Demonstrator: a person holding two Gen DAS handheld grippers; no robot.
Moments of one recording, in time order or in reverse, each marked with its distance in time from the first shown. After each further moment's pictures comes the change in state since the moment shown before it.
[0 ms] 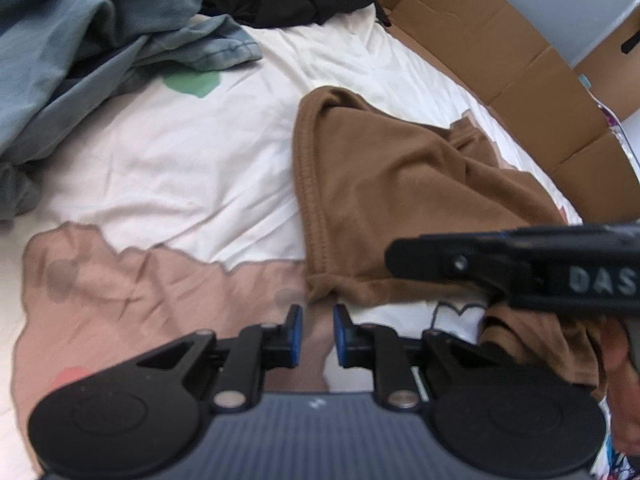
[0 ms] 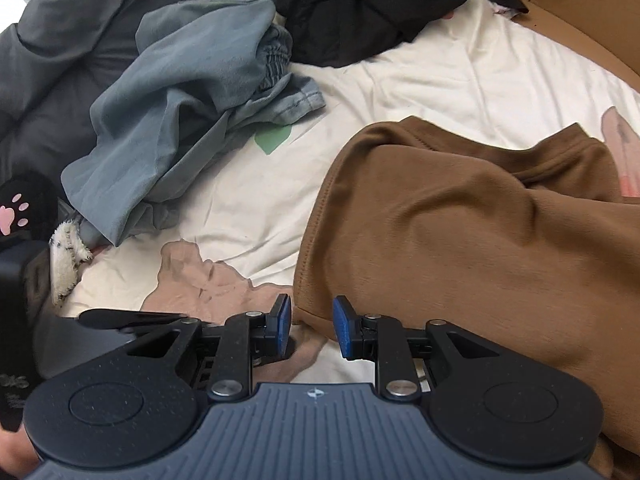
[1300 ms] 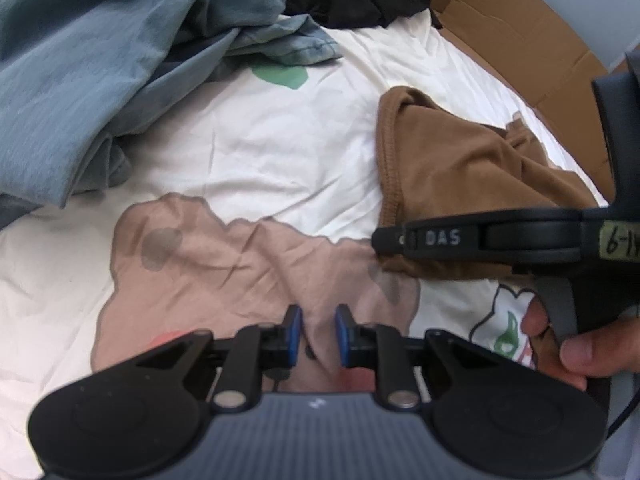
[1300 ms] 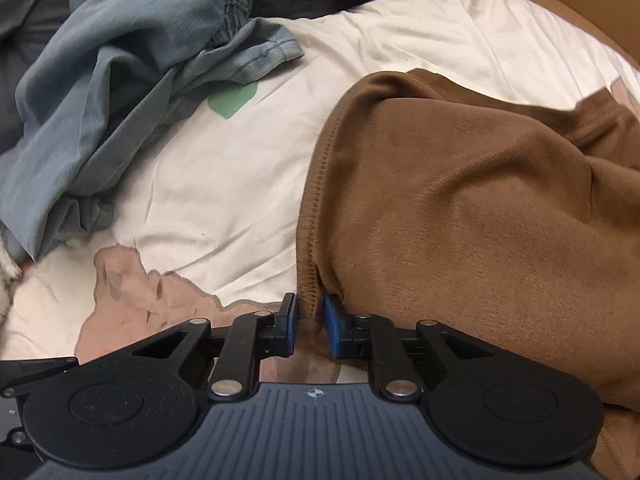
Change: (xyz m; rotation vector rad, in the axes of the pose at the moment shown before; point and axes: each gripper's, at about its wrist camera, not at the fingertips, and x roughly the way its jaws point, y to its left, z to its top) left arm -0.025 0.031 -0.010 -0.039 0.014 0.140; right arm 0.077 0.025 0.002 0.054 0.041 -0.182
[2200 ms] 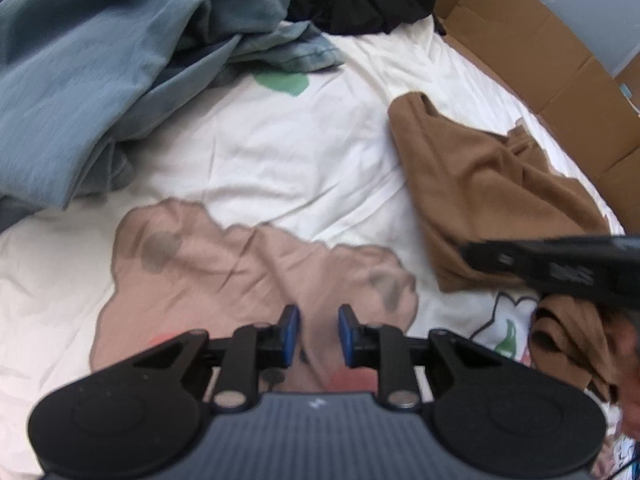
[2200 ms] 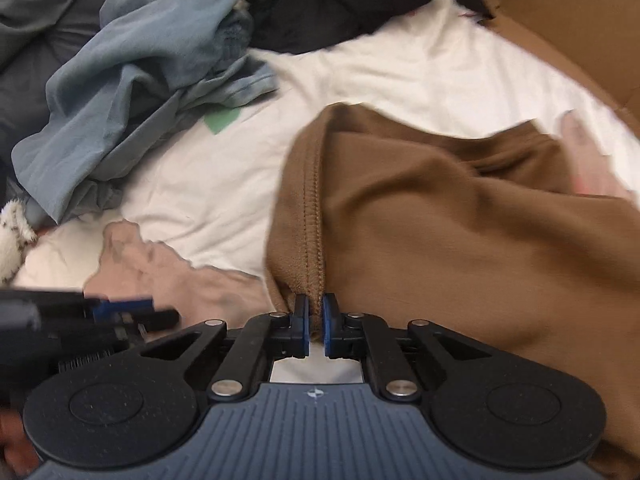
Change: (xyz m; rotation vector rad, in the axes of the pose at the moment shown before) left arm 0.003 -0.004 0.006 -0.005 0.009 0.020; right arm -0.069 -0.053 -0.017 -0.094 -0.044 0.003
